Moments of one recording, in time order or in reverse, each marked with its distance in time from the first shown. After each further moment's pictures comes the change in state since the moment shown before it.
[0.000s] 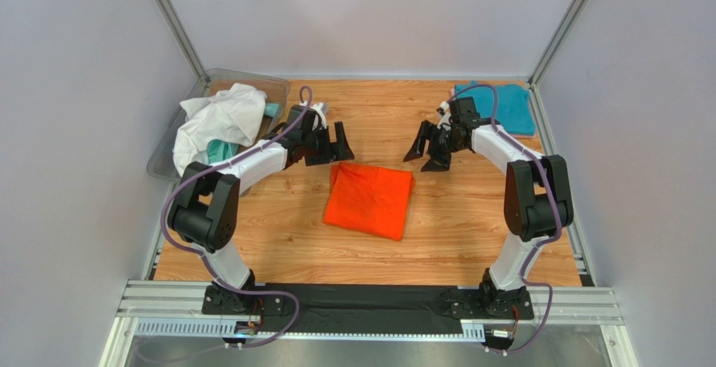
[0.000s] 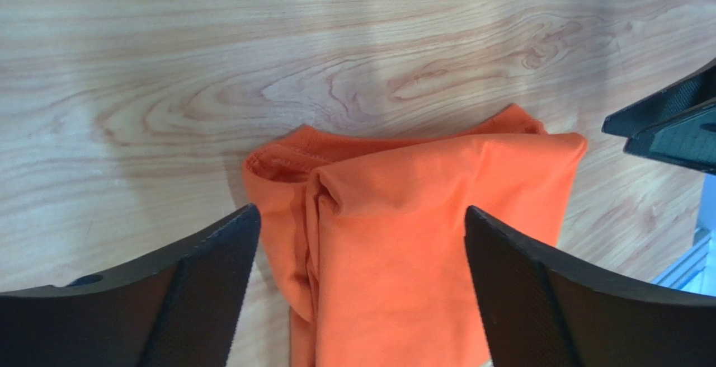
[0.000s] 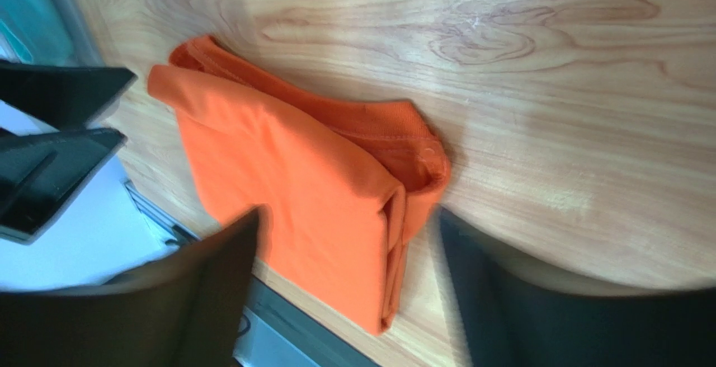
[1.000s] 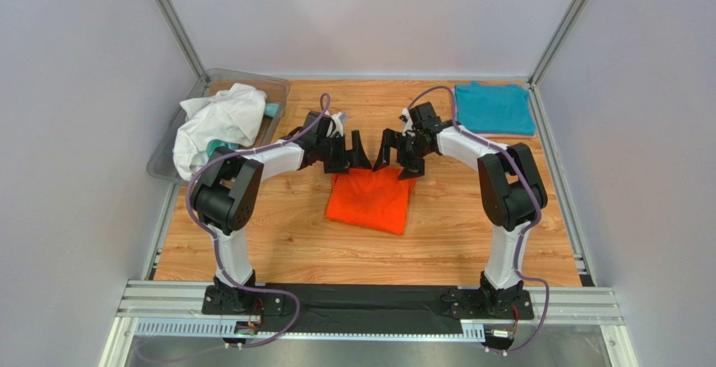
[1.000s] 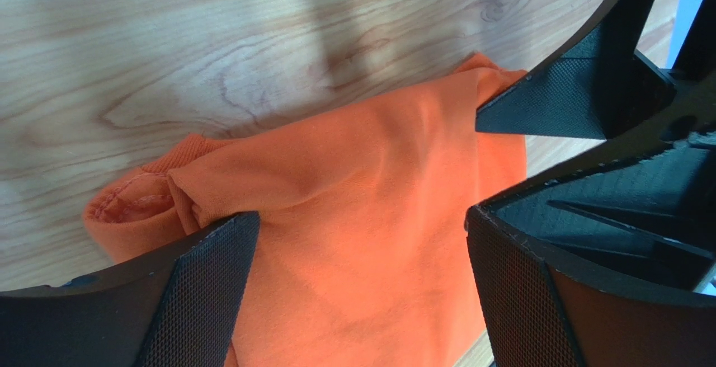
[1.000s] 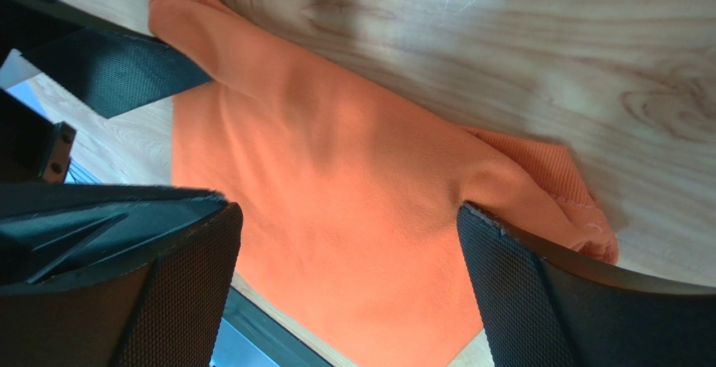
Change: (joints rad) left arm -0.052 0.172 0.039 0.100 0.182 -0.036; right arm 0.201 0.128 0.069 0.067 0.064 0.009
